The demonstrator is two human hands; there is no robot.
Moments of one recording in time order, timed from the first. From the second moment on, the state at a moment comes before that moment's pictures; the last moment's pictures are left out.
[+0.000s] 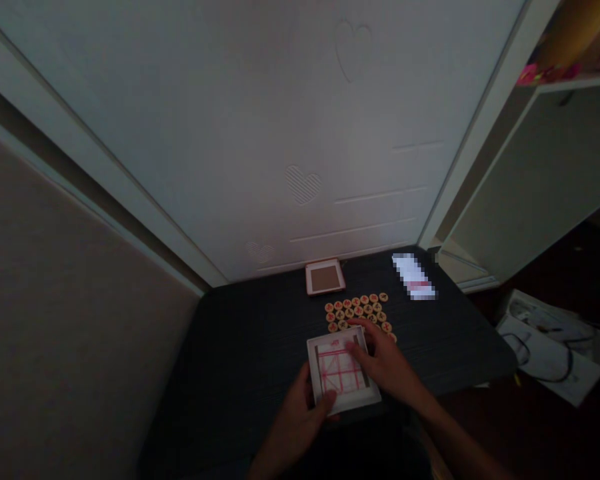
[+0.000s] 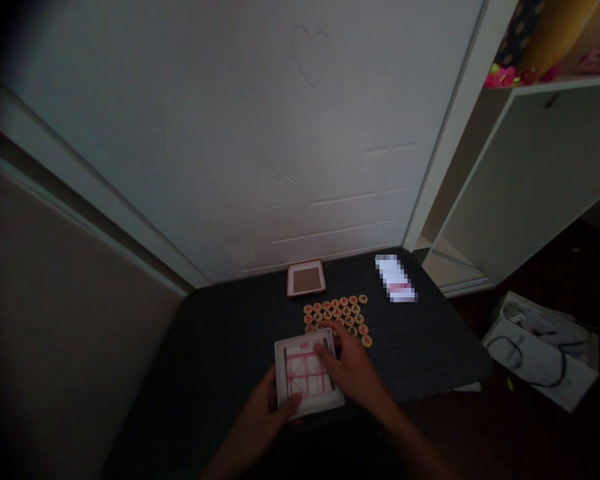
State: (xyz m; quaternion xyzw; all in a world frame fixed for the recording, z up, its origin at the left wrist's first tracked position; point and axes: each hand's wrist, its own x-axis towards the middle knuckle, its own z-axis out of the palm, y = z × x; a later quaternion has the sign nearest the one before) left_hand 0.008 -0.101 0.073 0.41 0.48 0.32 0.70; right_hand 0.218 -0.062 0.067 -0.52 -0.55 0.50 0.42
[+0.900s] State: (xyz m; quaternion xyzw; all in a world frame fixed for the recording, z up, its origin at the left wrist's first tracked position) left_hand -0.079 -0.068 0.058 0.39 0.69 0.34 0.49; right_hand 0.255 -0.072 0.055 -0.58 -0.49 0.47 0.45
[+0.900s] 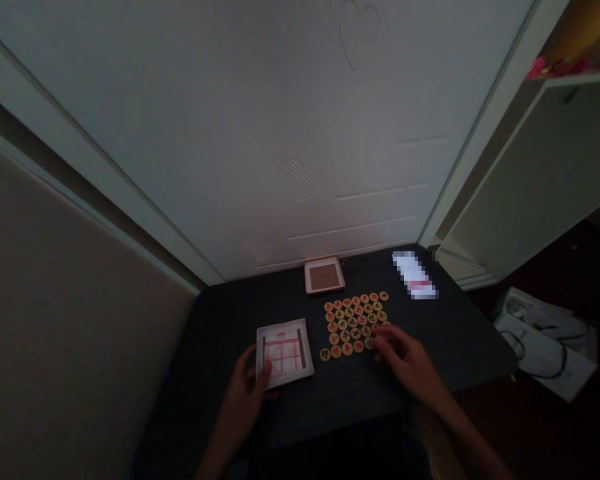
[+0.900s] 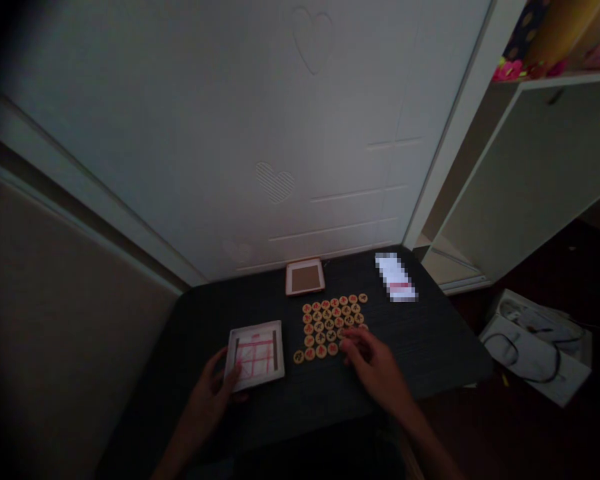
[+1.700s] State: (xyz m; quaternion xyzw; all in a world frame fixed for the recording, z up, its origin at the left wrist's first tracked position) left_hand -0.099 -0.078 0.035 0.76 0.59 0.20 0.20; right_hand 0.264 -0.103 0.025 -0.61 -0.52 0.42 0.43
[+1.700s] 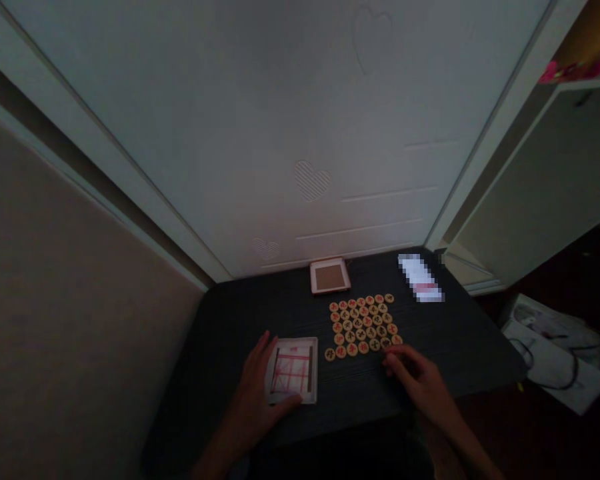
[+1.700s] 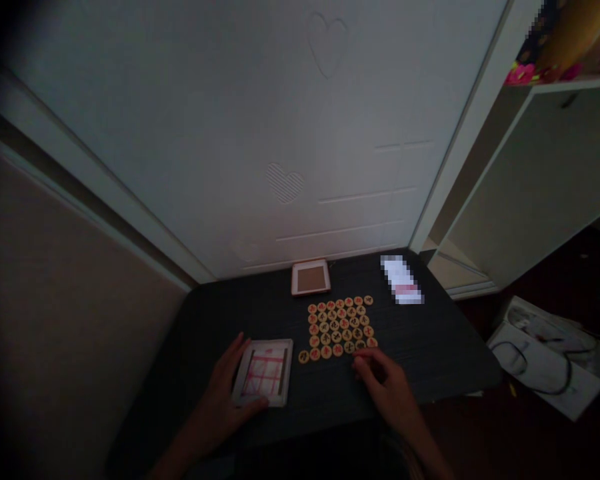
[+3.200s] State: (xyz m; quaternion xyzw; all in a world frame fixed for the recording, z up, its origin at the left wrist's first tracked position) left_hand -0.069 -0.079 0.005 0.79 0.56 0.20 0.15; right_hand 0.354 -0.062 -0.006 -0.61 -0.69 0.10 0.37
